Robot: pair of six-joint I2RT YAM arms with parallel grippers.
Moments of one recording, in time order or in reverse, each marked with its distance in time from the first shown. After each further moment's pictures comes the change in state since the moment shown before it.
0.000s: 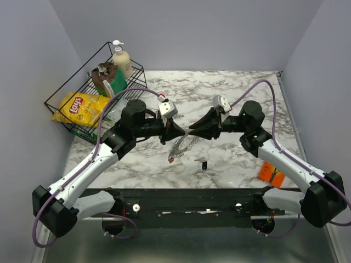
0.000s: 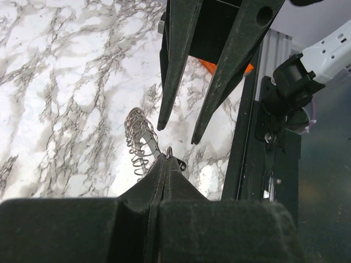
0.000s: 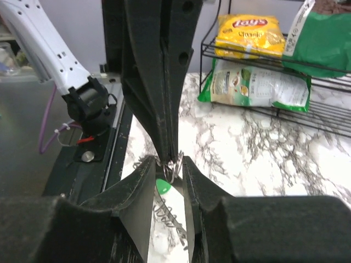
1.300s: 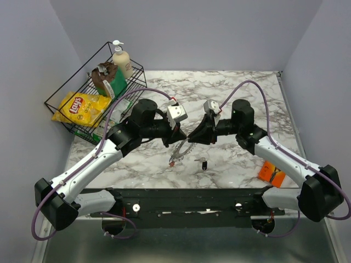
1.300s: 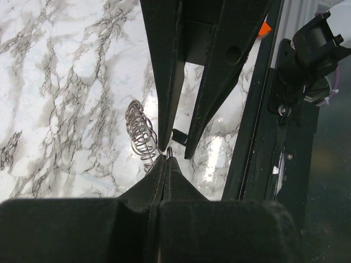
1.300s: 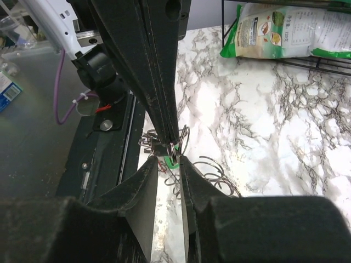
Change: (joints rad) left arm -0.092 0.064 0.124 -0.237 -0.127 0.116; right arm 0.016 0.040 0.033 -0.306 -0.038 -0.147
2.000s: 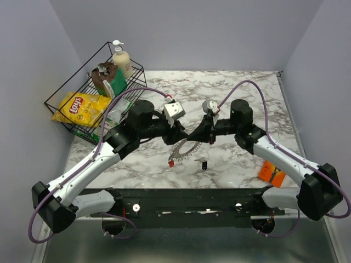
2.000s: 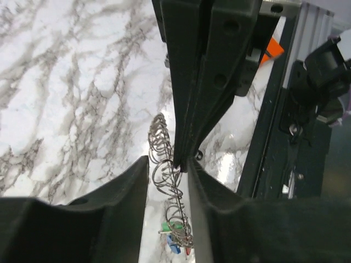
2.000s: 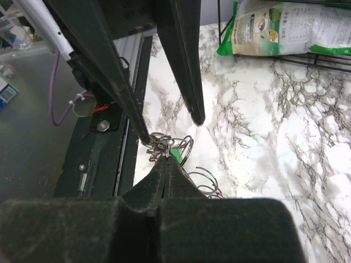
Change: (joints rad) left arm -0.014 -0.022 -0.014 0.065 -0.074 -0.039; right arm 0.008 0.021 0.014 -0.004 0.011 -0.002
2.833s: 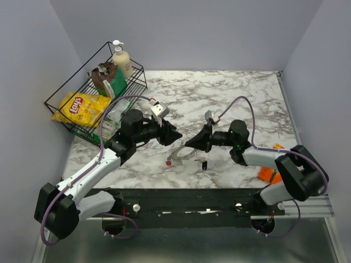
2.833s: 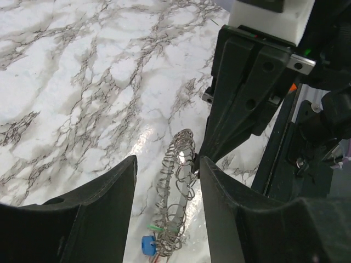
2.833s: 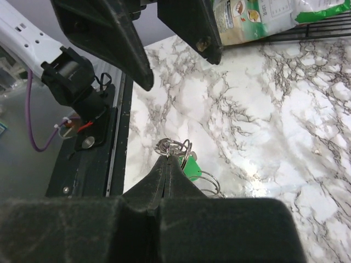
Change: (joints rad) left arm 0.165 -0.049 -0.323 0.406 0.057 -0.223; right arm 0.002 0.167 -0.341 0.749 0.121 0.334
